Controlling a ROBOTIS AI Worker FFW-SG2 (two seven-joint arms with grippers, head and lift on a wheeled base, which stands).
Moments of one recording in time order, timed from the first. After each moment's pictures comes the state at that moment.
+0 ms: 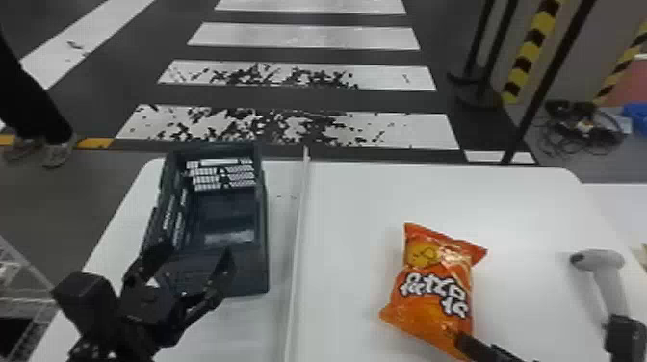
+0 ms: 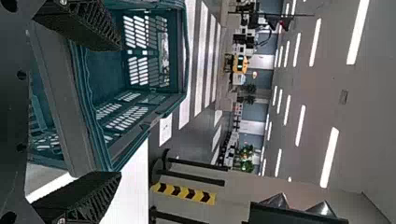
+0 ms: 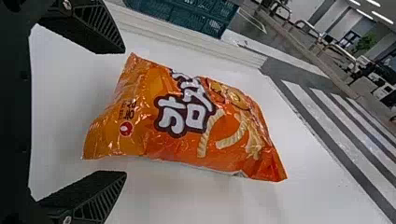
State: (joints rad) left arm 0.54 0.26 0.01 -2.00 0.30 0.03 -0.15; right arm 0.45 -0.01 -0.42 -2.02 -0.49 1.03 0.57
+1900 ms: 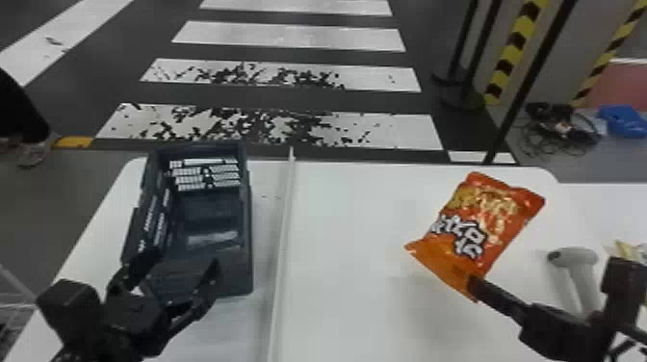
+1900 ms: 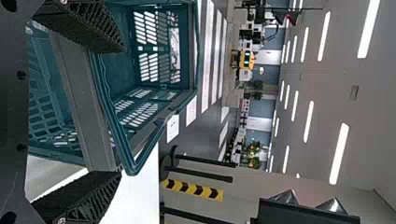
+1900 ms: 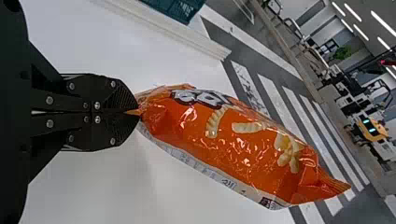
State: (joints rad) left arm 0.53 0.28 -0.01 -1.96 0.30 0.03 -0.15; right arm 0.36 -0.05 -0.41 -2.11 -0.36 0.96 0.50
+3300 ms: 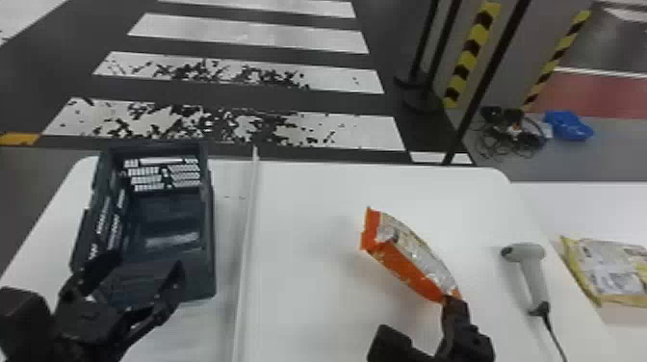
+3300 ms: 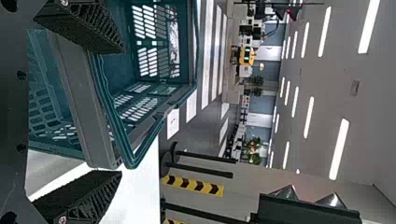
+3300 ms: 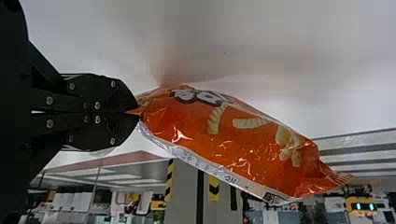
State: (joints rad) left arm 0.53 0.29 -0.02 -1.97 0.30 0.03 -0.15; right arm 0.35 -0.40 0.62 -1.98 1.17 1.16 0.19
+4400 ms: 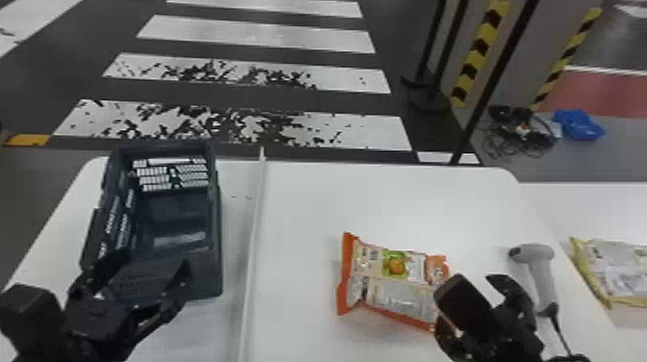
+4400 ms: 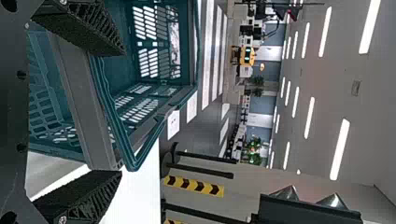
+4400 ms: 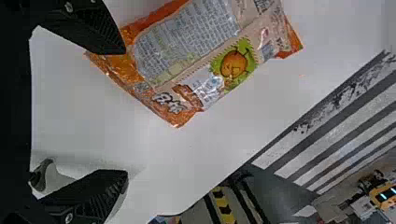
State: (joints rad) left arm 0.52 0.30 -0.02 -1.95 0.31 0.03 -0.15; right arm 0.48 -0.37 0.24 -2.32 0.62 1.03 0.23
